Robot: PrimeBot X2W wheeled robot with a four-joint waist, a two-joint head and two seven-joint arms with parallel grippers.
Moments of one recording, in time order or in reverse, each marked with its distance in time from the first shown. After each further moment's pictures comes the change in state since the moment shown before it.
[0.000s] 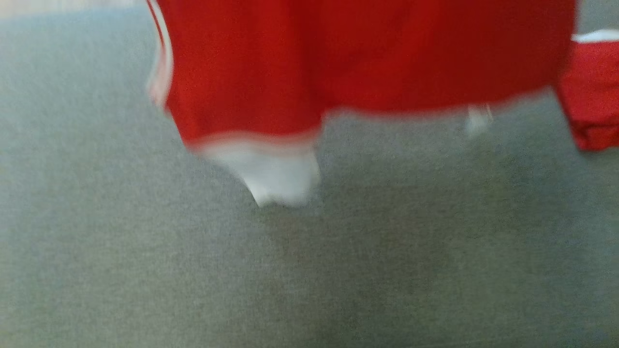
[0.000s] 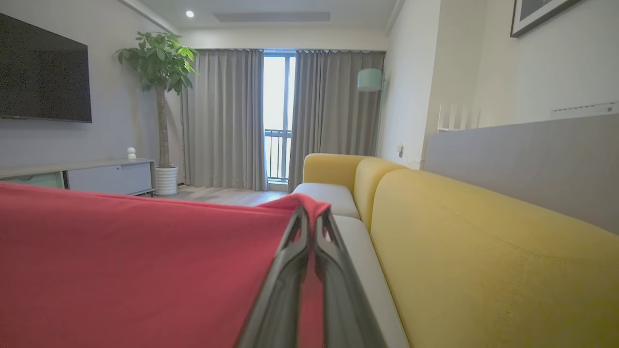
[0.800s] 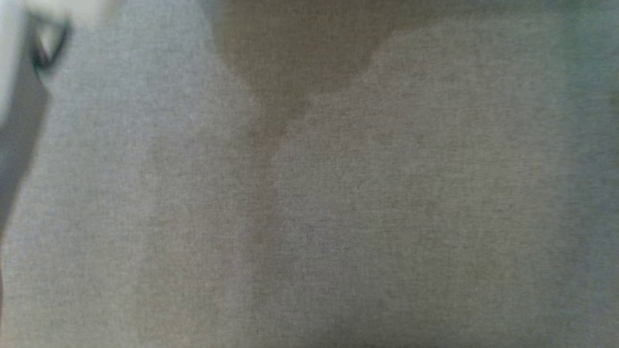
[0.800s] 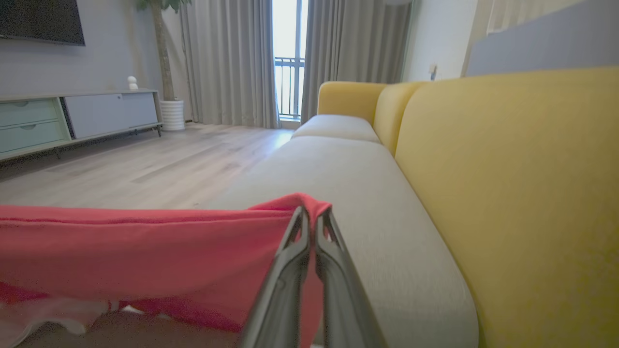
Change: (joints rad) left arm 0.179 -0.137 0.032 0.043 0.020 -0.035 -0.148; right arm -0.152 -0.016 0.180 0.394 -0.037 0.000 -0.357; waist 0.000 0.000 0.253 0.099
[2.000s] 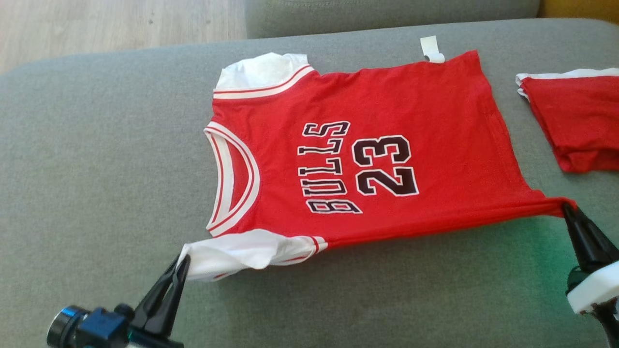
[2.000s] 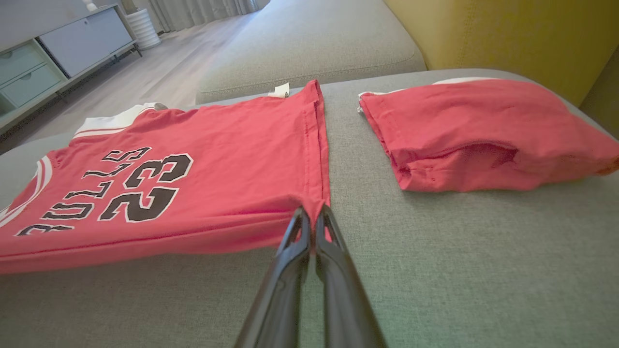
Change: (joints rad) left arm 1.323 0.153 0.036 -0.532 -0.201 0.231 0.077; right arm 1.253 -0.082 -0.164 -0.565 0.274 0.000 0.185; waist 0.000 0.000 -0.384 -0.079
